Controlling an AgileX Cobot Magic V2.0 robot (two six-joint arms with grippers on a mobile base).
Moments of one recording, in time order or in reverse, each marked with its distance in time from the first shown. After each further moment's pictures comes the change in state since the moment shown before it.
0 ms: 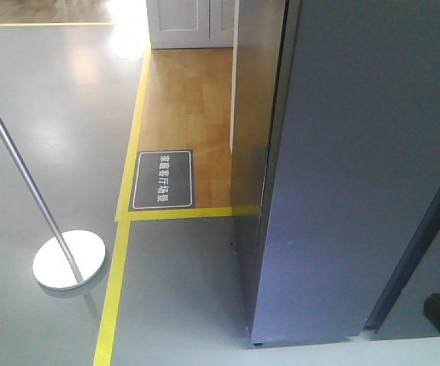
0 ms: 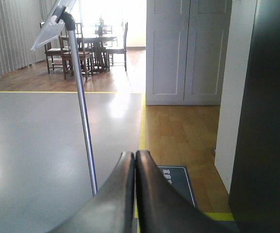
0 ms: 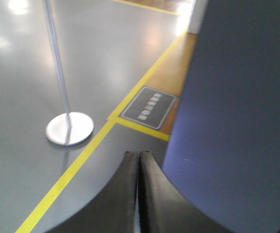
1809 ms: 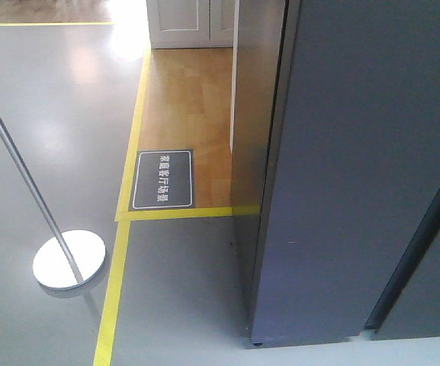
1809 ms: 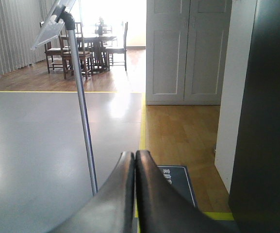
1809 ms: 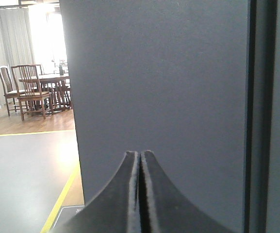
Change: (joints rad) left arm 0.000 0.000 0.000 0.000 0.000 0.000; right arm 0.000 -0.289 0.358 -0.722 -0.669 0.888
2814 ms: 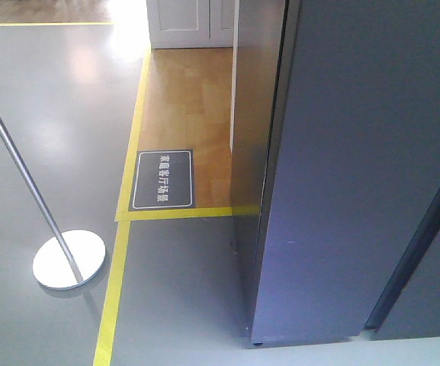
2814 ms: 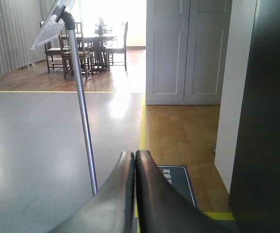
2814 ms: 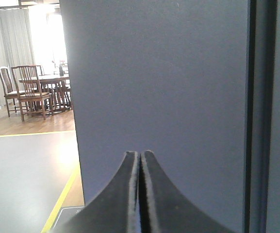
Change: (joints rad) left arm 0.000 0.000 0.000 0.000 0.000 0.000; right arm 0.000 0.000 0.000 0.000 -0.004 0.000
